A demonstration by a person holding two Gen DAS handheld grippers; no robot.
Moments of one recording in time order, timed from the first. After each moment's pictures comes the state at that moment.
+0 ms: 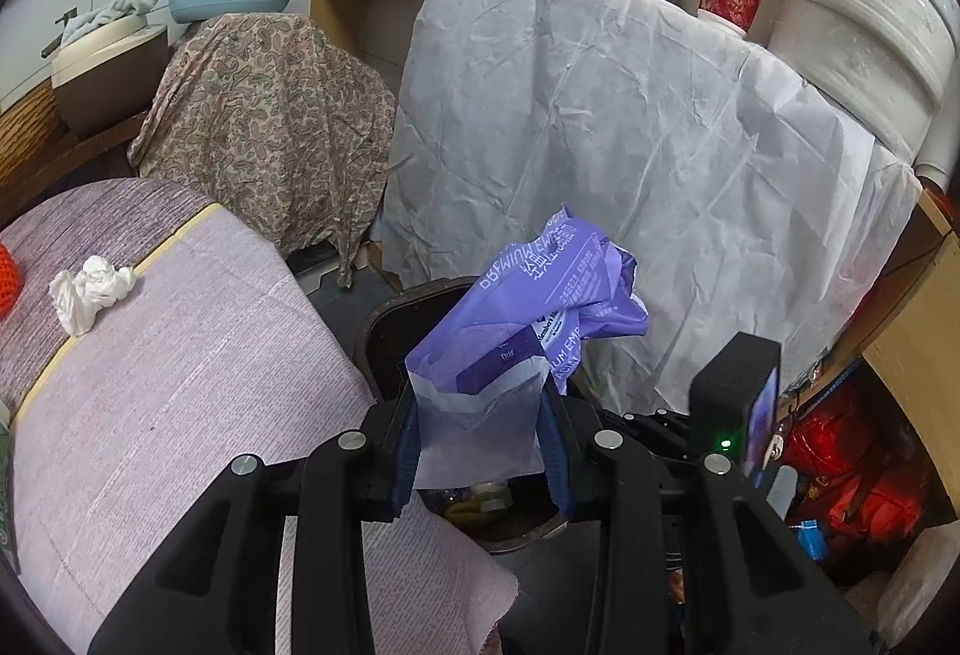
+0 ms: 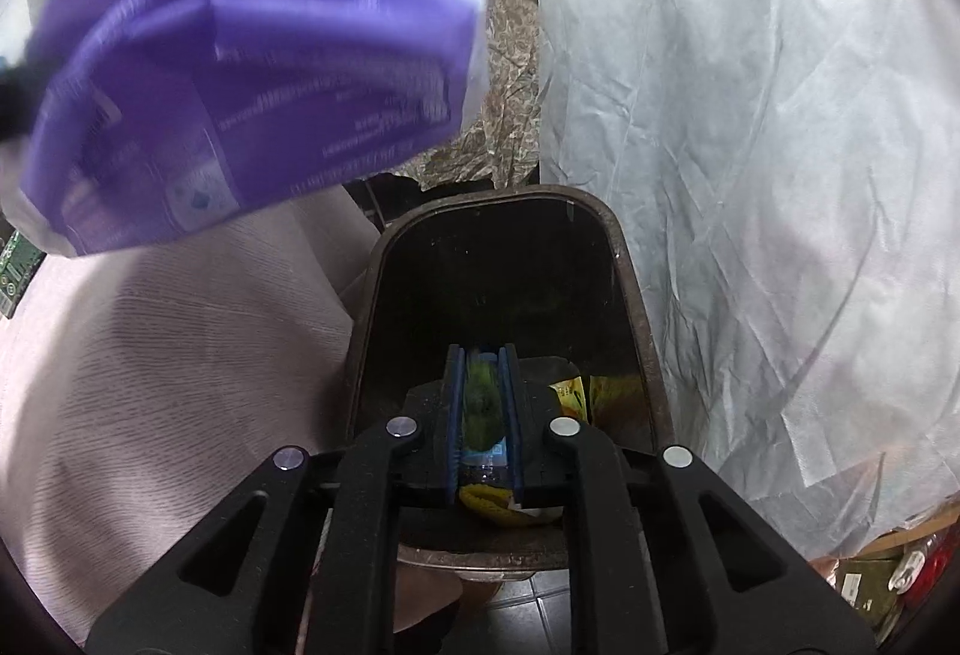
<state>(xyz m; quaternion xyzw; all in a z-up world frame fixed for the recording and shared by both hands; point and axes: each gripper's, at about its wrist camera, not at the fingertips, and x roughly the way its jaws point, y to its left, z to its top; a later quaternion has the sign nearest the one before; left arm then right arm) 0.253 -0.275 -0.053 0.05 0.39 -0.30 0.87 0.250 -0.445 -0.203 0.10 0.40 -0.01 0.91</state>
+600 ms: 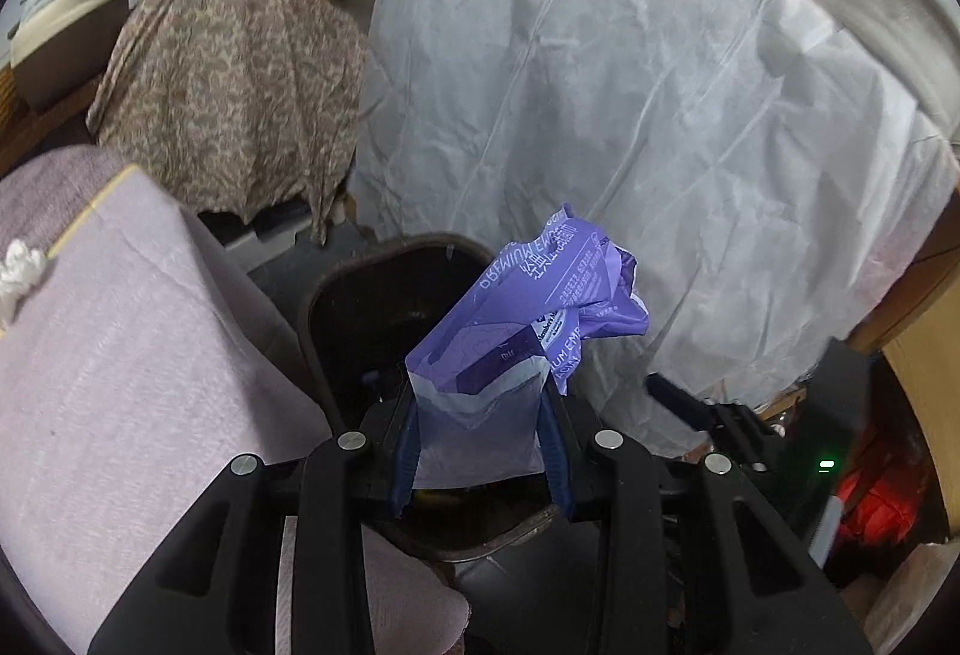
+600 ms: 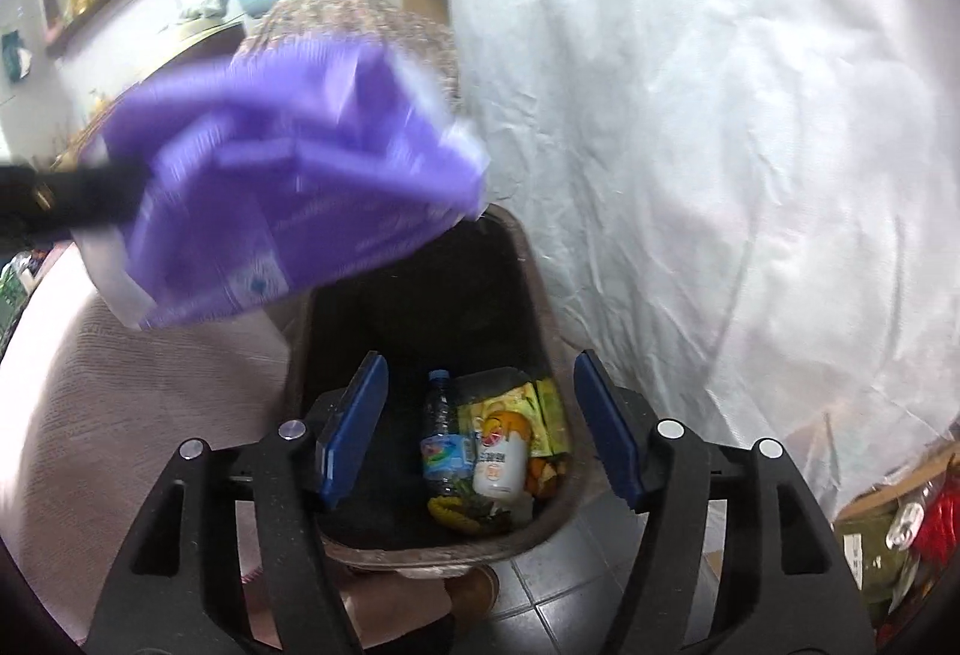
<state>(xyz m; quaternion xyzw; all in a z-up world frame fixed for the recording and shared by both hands) 0.276 -0.331 -0.096 0.06 0.46 -0.30 0.83 0.217 -0.493 -0.198 0.14 0.37 -0.08 0.91</state>
